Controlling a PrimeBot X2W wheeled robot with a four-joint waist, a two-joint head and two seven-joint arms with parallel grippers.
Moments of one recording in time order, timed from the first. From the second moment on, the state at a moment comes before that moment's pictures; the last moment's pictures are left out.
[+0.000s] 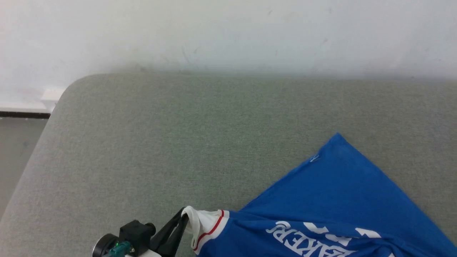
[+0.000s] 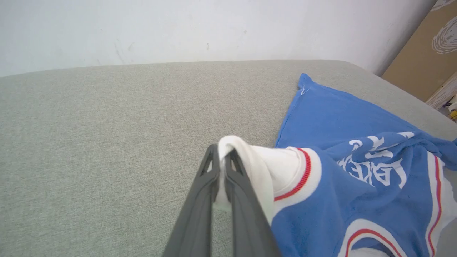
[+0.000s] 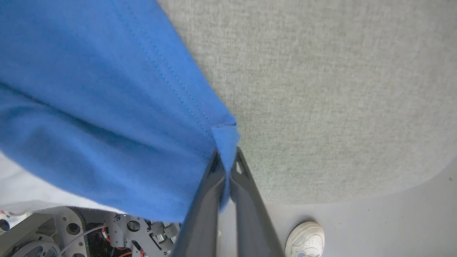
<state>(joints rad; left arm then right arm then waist) -0.10 0.59 -0.80 0.02 -0.70 0.18 -0.26 0.09 -0.74 0.06 0.38 0.65 0.13 0.69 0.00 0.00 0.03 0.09</state>
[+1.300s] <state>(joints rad) -0.30 0.44 -0.88 -0.03 -0.59 0.13 -0.23 -0.61 -0.70 0.47 0.50 0.52 0.13 0.82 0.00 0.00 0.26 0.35</state>
